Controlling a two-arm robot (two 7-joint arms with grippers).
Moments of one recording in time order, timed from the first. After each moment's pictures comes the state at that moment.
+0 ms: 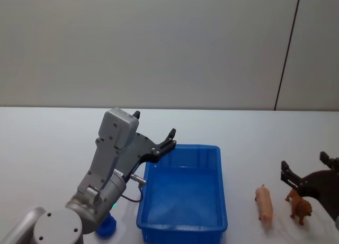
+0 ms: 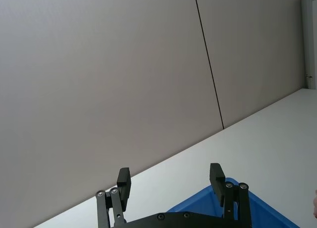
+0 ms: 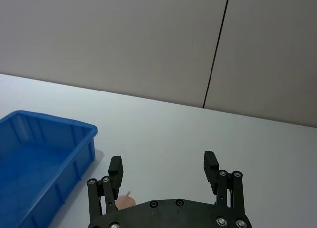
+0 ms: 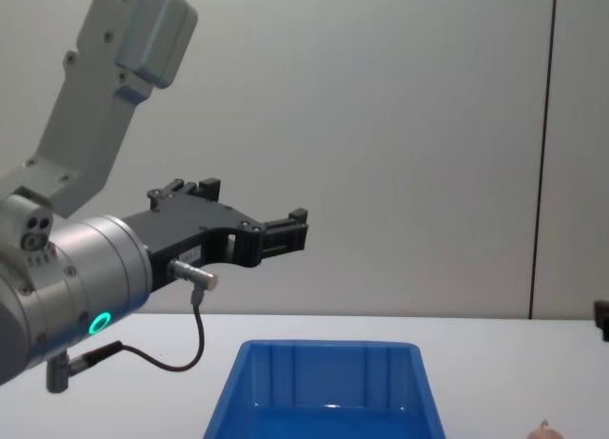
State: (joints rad) left arm -0.24 0.38 0.45 -1.63 -0.20 0.01 -0.01; right arm -0.09 0.37 -0.20 -1.80 0.26 0.17 -0.07
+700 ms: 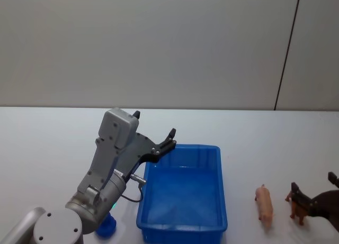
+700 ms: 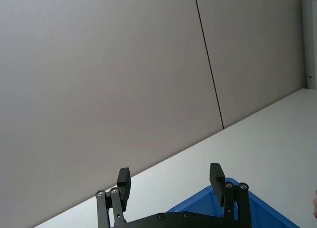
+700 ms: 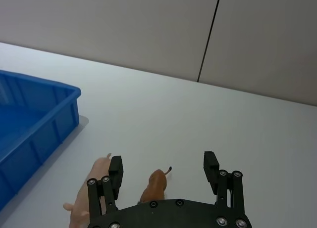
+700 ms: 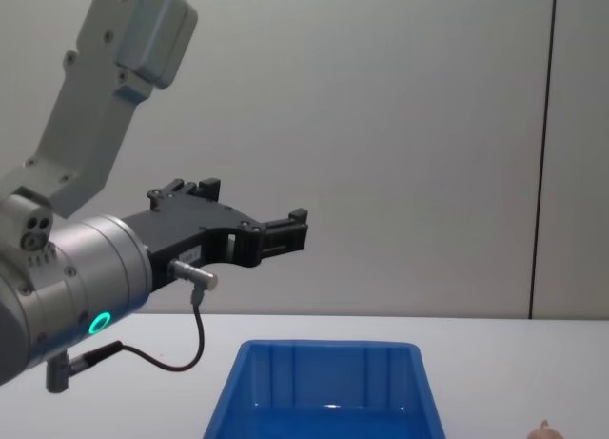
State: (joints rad) left arm -0.24 0.38 0.45 -1.63 -0.20 0.01 -0.01; right arm -0.12 0.40 -0.17 -1.71 0.25 0.13 -0.01
